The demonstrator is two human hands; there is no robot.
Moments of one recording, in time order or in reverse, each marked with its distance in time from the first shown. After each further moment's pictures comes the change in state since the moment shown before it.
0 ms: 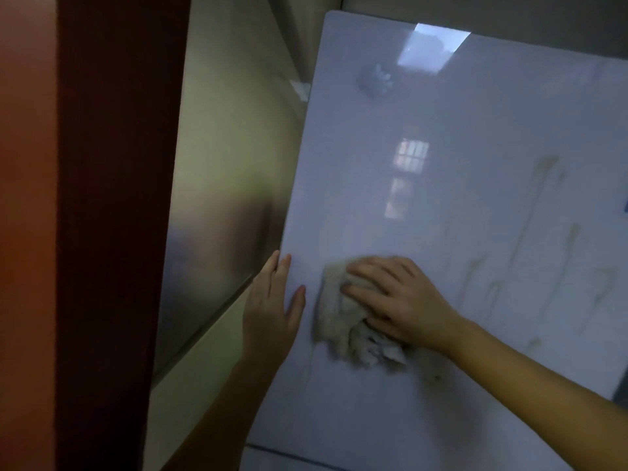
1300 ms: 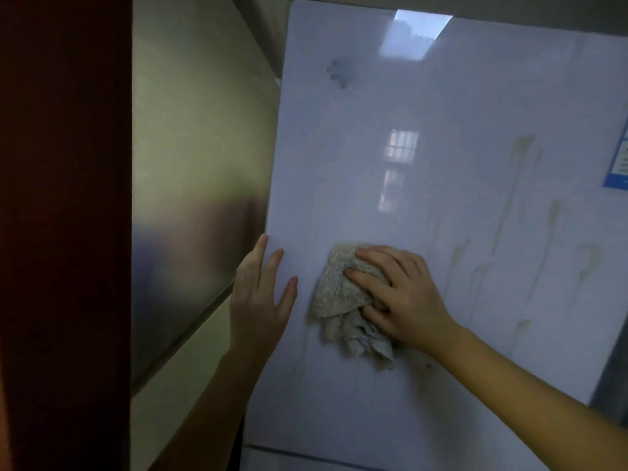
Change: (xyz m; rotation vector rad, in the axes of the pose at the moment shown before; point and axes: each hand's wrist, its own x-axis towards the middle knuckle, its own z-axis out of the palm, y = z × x) left_hand 0.015 0.003 -0.004 0.109 0.030 0.139; right_hand -0.019 -0.013 -0.004 0.026 0.093 0.281
